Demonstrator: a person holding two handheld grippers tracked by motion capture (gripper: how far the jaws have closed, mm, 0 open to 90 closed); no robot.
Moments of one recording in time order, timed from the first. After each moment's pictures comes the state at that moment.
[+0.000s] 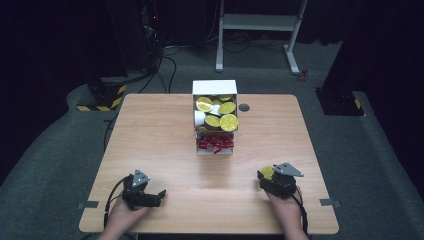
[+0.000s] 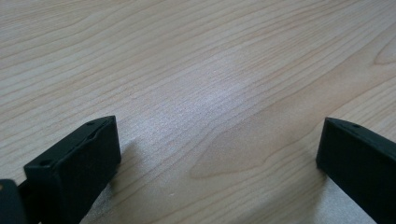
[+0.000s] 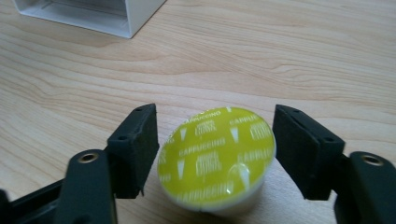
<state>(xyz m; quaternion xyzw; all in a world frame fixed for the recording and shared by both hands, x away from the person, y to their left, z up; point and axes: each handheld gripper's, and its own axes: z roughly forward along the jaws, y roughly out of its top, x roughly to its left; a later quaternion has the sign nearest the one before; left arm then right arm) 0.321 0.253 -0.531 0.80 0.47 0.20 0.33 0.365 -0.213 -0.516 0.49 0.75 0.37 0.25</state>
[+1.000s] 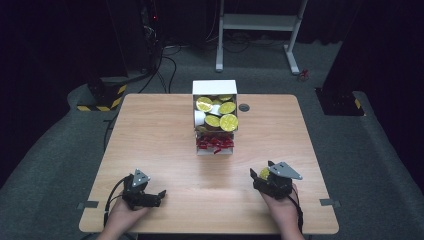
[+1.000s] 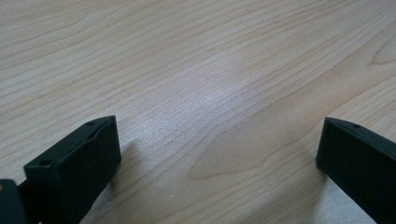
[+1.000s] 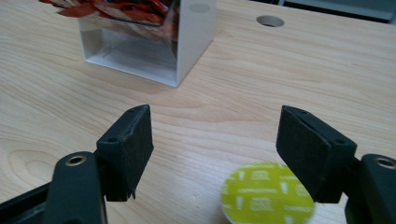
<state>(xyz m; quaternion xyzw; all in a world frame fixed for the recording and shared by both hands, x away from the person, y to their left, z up) 0.321 0.253 -0.531 0.80 0.46 0.20 0.33 0.348 -0.190 -0.484 0.45 0.74 0.42 0.27</state>
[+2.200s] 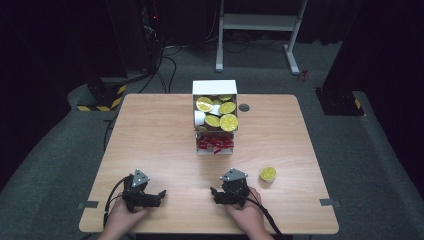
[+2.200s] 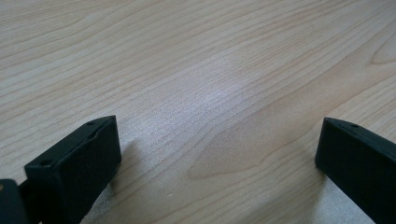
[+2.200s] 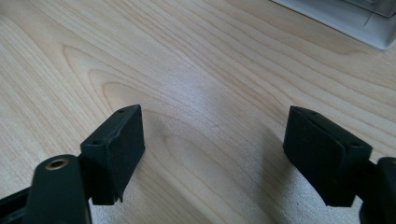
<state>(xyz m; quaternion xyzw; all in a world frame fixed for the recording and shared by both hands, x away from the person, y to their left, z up) 0.320 0.253 -0.531 0.80 0.47 0.20 0.33 0.351 -0.081 -0.526 0.36 0.85 0.35 0.17</state>
